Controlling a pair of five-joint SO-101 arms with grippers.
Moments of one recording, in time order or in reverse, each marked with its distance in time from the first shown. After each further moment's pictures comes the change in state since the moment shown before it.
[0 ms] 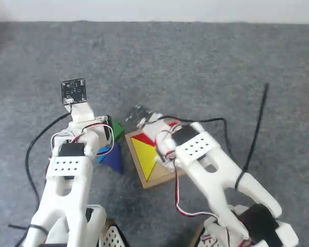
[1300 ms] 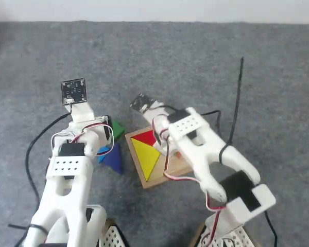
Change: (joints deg) left arm 0.0 0.2 0.0 0.0 0.0; right arm 5.5 23.8 -14.5 -3.7 -0.9
